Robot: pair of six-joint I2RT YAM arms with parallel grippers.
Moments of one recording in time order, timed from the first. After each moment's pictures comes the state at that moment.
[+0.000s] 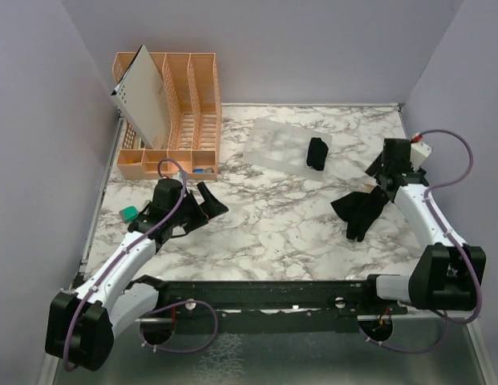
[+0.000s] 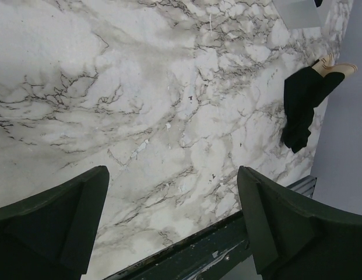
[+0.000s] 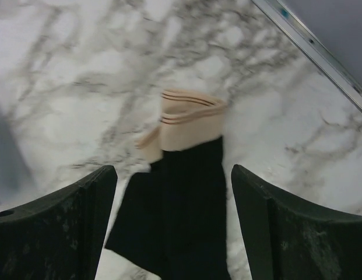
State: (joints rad) left arm -0.32 0.95 0.54 -0.28 0.31 -0.82; right arm -0.01 1.32 0.98 -0.40 0.47 0.52
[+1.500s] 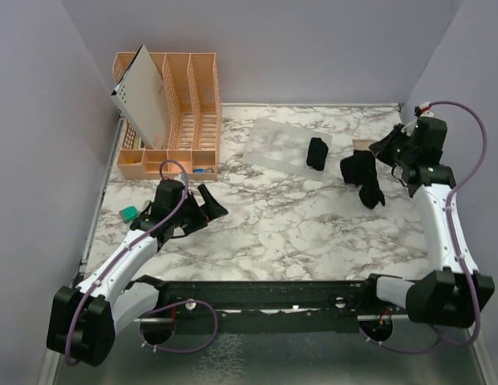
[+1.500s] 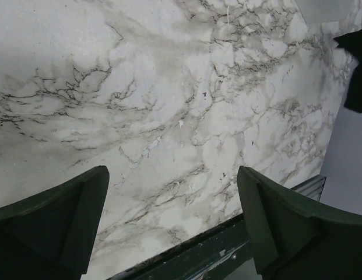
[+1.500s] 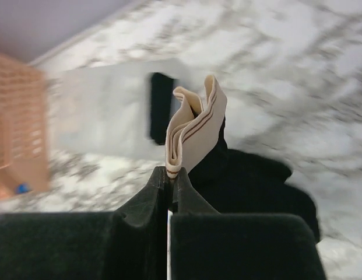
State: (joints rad) left arm -0.32 0.98 0.53 -0.28 0.31 -0.80; right arm -0.13 1.25 1.13 -0.44 -0.09 0.39
